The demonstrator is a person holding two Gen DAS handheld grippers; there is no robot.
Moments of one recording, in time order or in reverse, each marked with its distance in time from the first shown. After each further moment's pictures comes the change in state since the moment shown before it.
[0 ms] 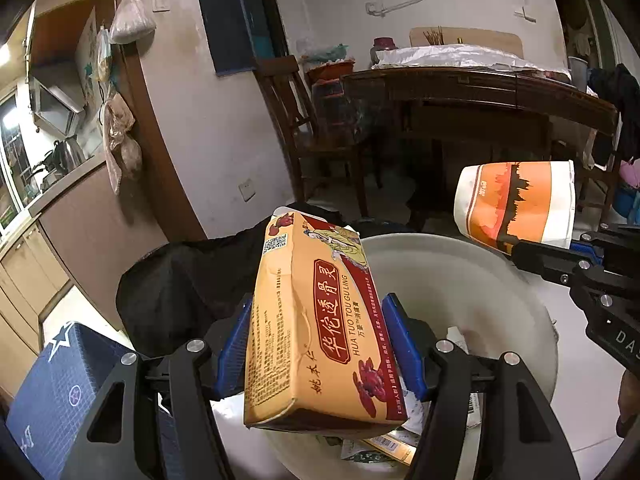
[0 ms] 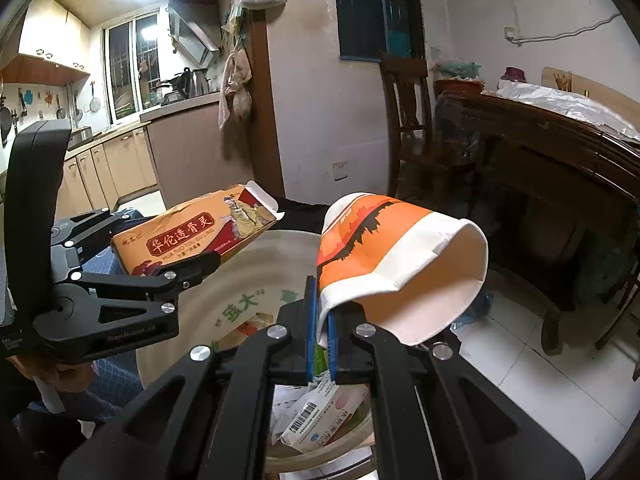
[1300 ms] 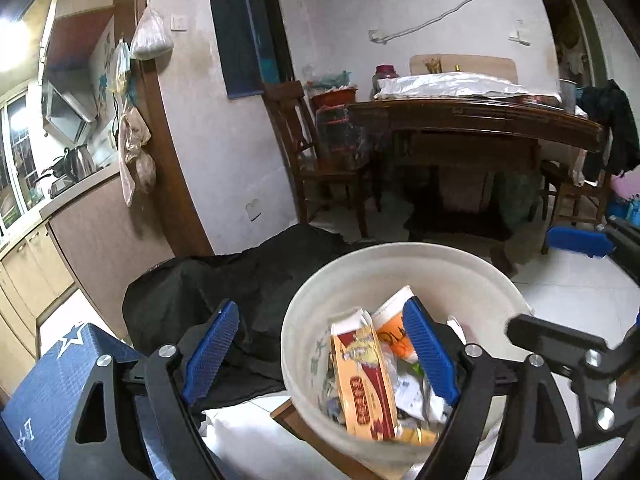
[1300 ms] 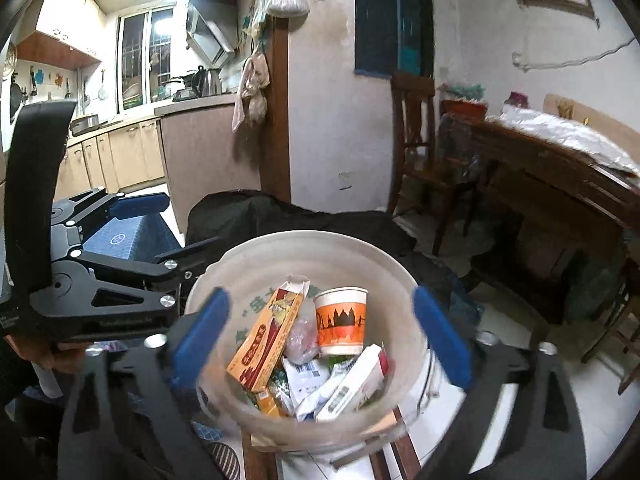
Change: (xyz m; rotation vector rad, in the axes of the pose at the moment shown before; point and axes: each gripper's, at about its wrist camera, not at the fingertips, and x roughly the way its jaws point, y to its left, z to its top) left arm -0.065 0.019 -0.023 -0.024 -0.104 -0.008; right arm -0.054 0.047 -0.011 -0.076 -0.047 -0.044
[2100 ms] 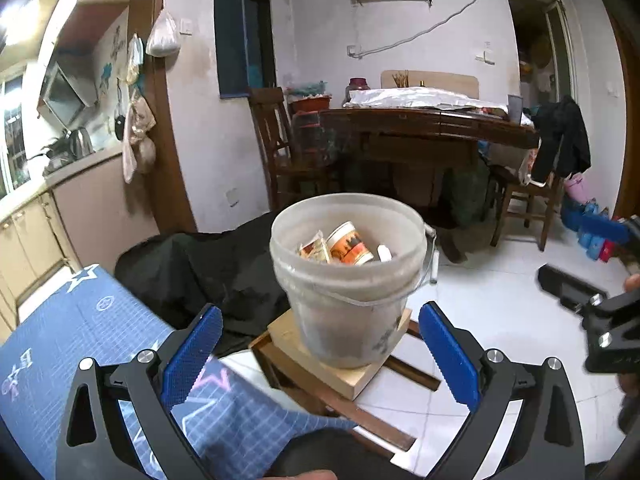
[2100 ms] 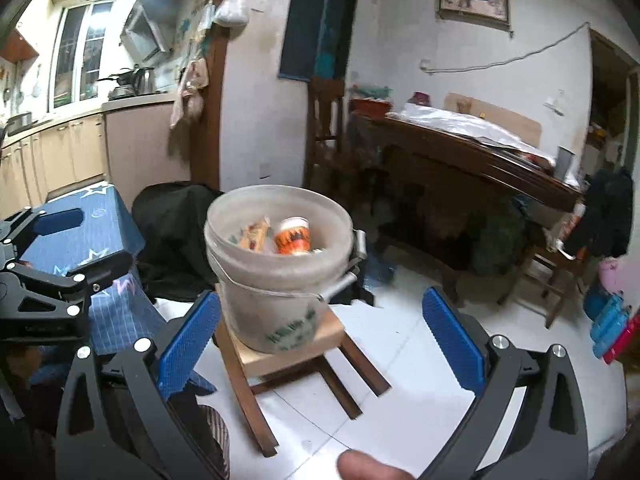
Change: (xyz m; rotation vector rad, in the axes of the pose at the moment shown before) left arm -0.180 0.006 -0.107 -0.032 -0.021 -0.115; right arm -0.155 0.086 -0.082 0.071 0.021 -0.381
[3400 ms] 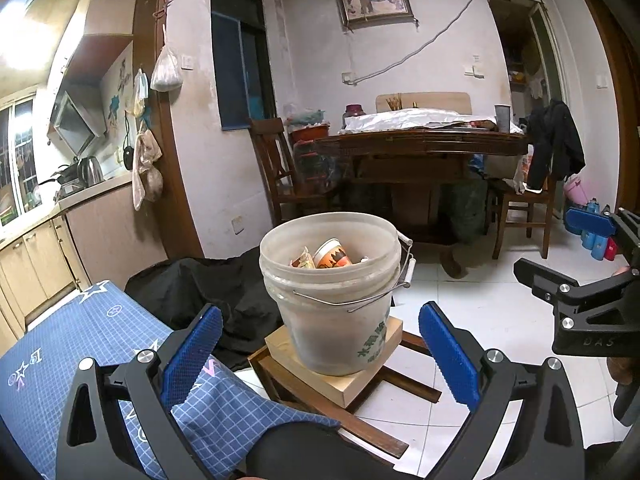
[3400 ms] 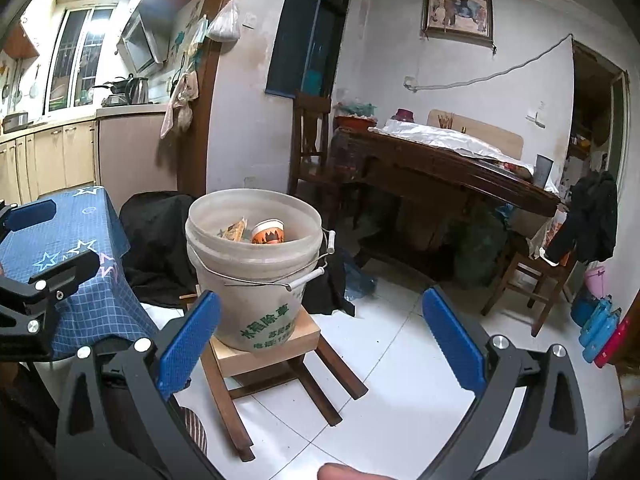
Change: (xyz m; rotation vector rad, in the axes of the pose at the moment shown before) left arm -0.036 -0.053 -0.020 0.028 -0.110 0.033; right arm -0.022 -0.016 -0.036 -0.009 -0.078 -0.034
